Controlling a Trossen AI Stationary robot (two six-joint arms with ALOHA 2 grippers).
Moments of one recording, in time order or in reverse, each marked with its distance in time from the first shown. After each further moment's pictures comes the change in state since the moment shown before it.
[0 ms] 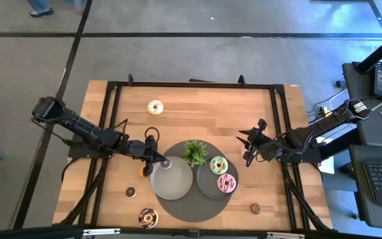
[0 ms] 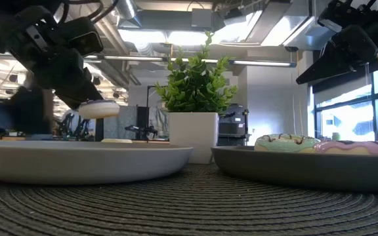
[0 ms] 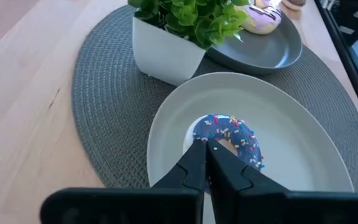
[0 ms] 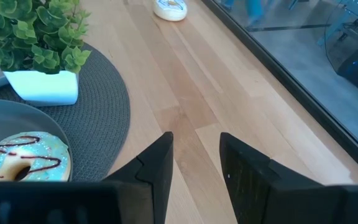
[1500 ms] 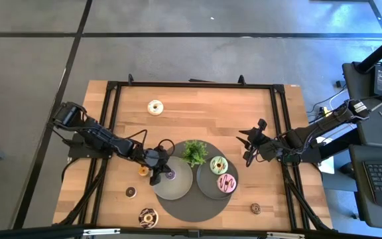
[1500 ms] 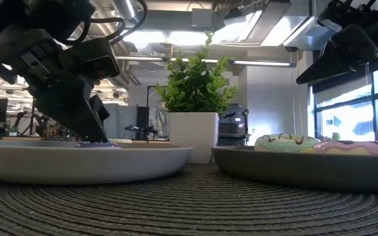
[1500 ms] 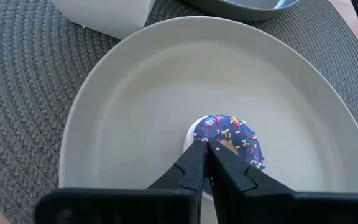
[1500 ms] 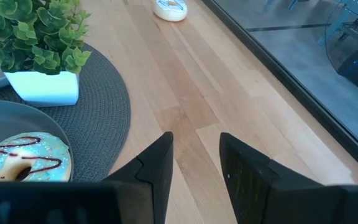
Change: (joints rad) left arm -0.024 0.349 0.120 0.103 0.125 0.010; right arm 0.000 0.000 0.000 0.001 -0.001 0.003
